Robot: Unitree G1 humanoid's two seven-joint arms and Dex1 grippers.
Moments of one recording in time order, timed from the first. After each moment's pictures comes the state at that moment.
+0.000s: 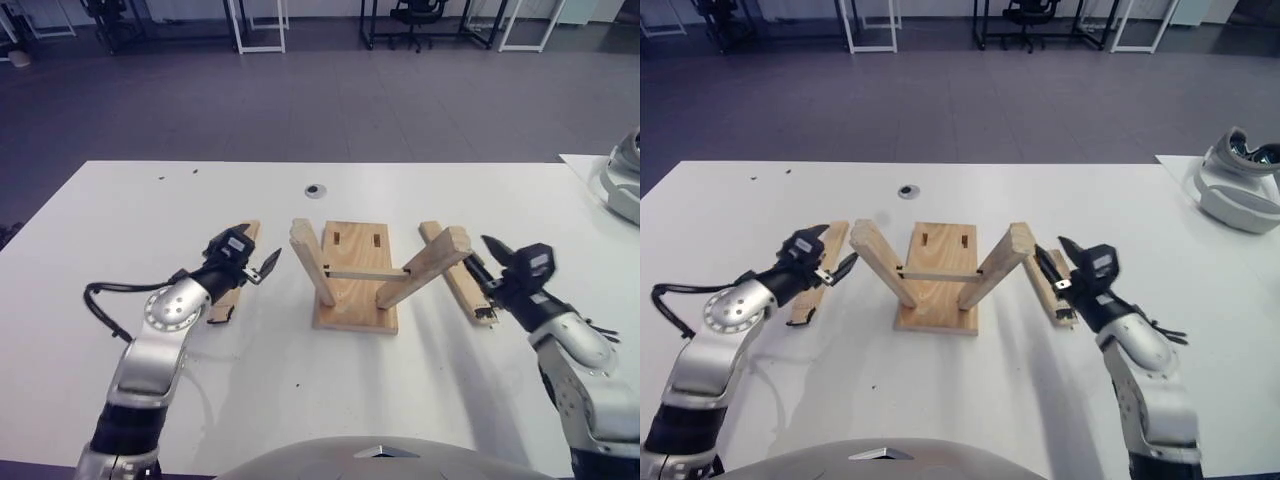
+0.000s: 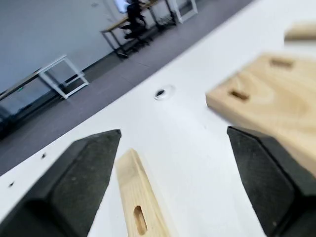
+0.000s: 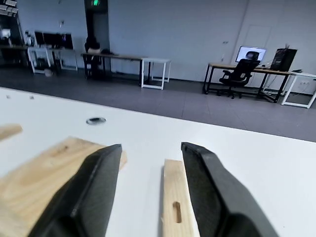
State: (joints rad) left arm 0.08 0.33 0.03 -0.62 -0.13 0.56 -0.39; right arm 0.28 -0.35 -0.26 -0.62 0.42 0.37 0.33
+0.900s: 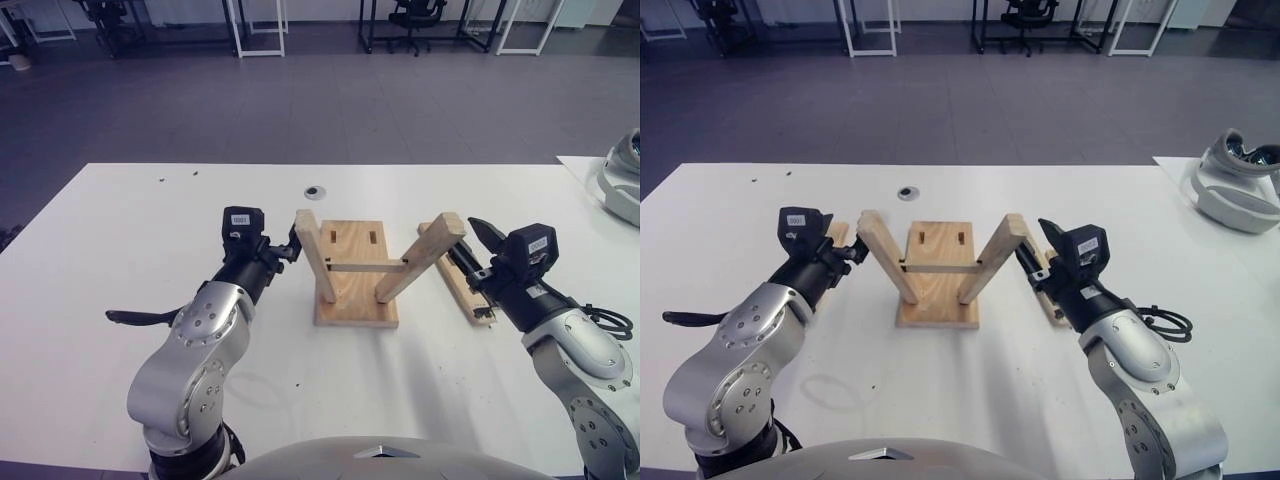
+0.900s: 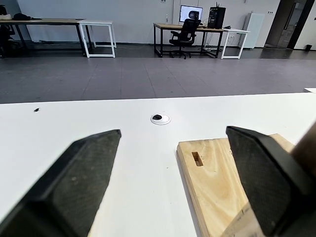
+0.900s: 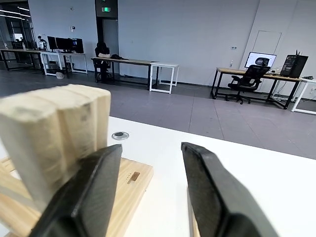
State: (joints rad) left arm -0.09 0.02 -0.04 -0.96 -0.26 1.17 0.05; right arm 0.18 -0.44 -0.18 -0.92 0.55 0.72 0.12
